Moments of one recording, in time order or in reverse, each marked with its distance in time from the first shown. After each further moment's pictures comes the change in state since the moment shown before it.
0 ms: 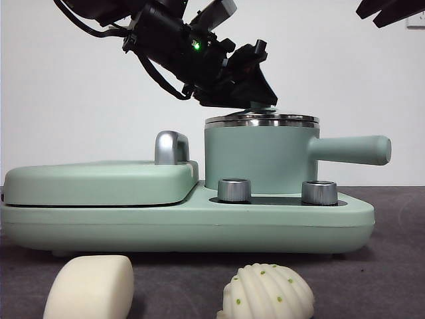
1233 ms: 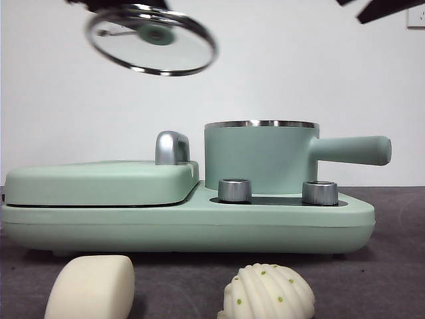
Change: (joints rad) left arm 0.157 -0.509 0.002 -0.683 -0.116 -0.041; right arm 0.137 0.011 0.000 0.007 0.001 0.061
